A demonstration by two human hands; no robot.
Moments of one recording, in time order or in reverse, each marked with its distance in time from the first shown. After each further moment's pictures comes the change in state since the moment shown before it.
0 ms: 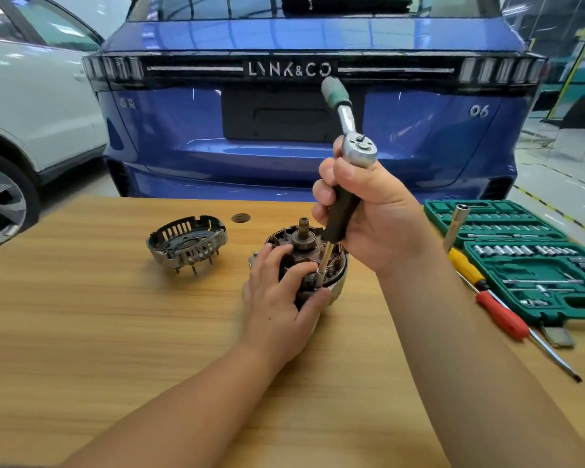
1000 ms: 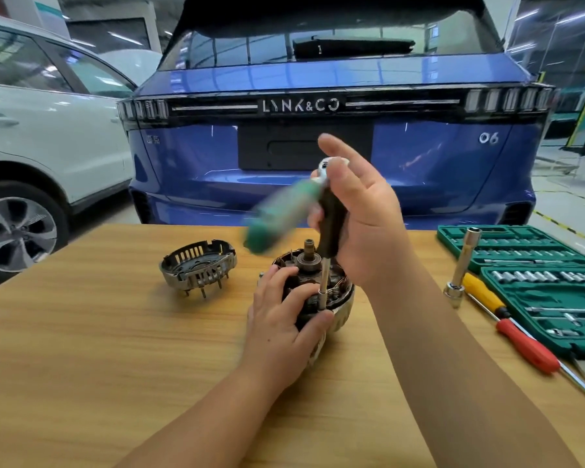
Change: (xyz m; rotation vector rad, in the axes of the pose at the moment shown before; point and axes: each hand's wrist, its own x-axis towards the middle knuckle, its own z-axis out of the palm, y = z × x) left_hand 0.001 0.001 -0.006 0.001 -0.063 -0.050; right_hand 0.012 0.015 0.005 -0.092 0.063 -0.234
